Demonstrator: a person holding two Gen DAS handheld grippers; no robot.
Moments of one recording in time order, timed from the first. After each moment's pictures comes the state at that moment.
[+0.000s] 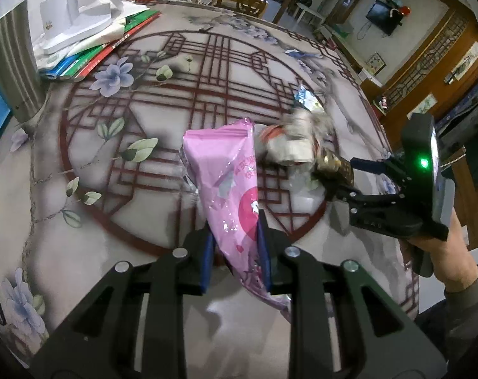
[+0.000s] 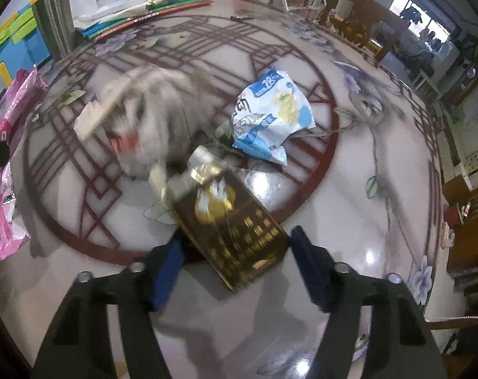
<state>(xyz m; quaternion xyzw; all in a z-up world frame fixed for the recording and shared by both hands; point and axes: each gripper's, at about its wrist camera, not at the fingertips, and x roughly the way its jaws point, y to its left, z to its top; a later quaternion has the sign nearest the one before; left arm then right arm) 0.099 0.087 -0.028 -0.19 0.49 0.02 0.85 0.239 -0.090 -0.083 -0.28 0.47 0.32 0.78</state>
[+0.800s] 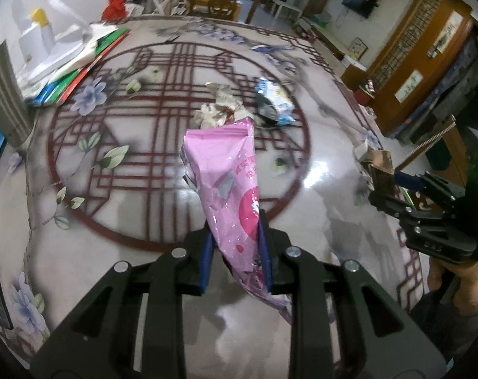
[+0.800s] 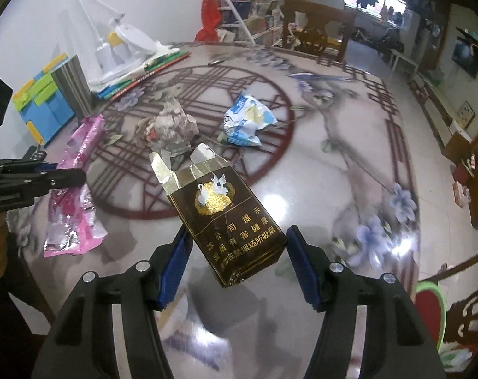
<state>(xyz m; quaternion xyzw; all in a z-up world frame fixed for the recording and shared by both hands) 0.087 0.038 -0.008 -0.13 0.48 -0.02 0.87 0.165 -0.173 -0.014 -0.14 0.44 0.31 0.83</state>
